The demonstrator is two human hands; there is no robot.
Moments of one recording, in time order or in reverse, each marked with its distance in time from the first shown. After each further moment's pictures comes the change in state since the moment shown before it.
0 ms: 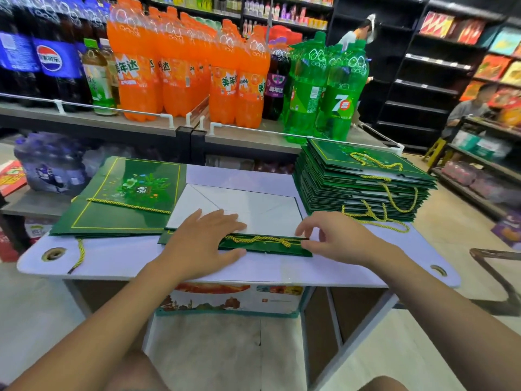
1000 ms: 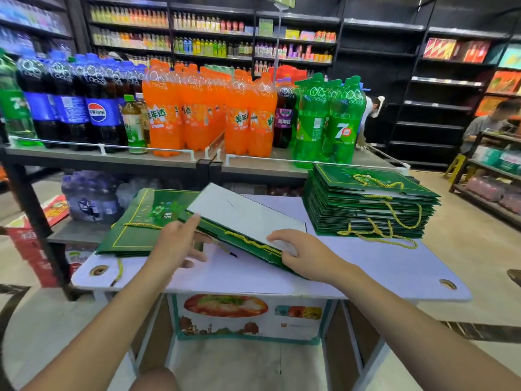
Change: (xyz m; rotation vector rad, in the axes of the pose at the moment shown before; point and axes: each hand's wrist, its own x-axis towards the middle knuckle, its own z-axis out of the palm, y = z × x) left_hand -0.038 0.003 -0.076 -1.029 0.345 -0.746; right_hand 0.014 -0.055 0.022 0.264 0.035 -0.045
